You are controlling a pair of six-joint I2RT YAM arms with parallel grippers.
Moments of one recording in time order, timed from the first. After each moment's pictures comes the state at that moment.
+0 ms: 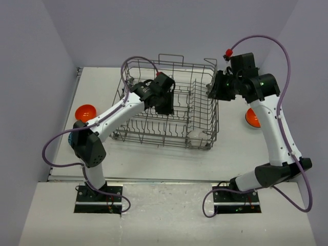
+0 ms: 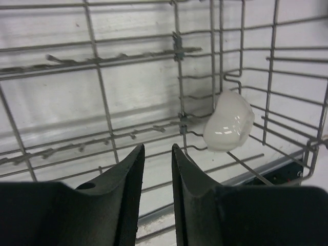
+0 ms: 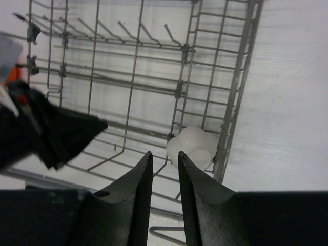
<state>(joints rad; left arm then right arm) -0.77 1.81 1.75 -0.88 0.00 -0.65 0.25 1.48 1.87 -1.20 -0.07 0.40</state>
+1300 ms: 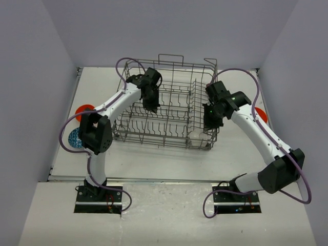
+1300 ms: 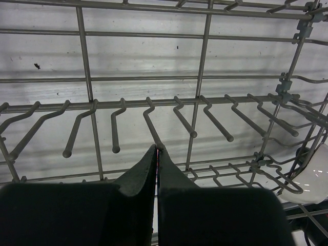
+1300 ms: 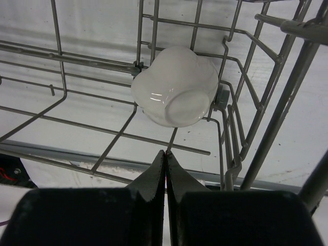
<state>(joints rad) -0.52 2.00 1.81 -0.97 0.03 -0.54 0.43 1.41 1.38 -1.16 -0.03 0.47</state>
